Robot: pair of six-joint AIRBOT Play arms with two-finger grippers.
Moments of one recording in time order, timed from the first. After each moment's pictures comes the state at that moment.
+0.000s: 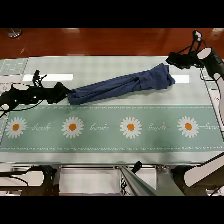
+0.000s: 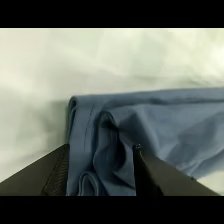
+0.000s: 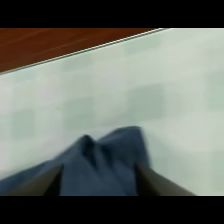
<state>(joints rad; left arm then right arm) 0.17 -1.51 0.91 0.61 -0.77 -1.22 -0.16 -1.85 1.67 -1.13 0.72 1.42</state>
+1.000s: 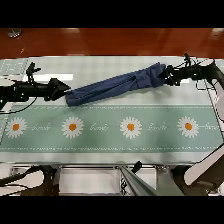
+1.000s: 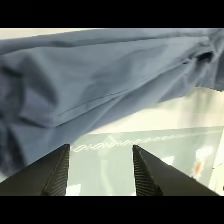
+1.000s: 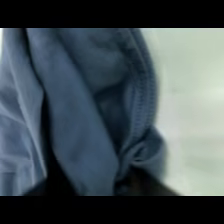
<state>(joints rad) 0.20 -1.35 0.93 0.56 -1.03 -1.22 -0.24 -2.01 1.67 -0.75 1.15 1.38</state>
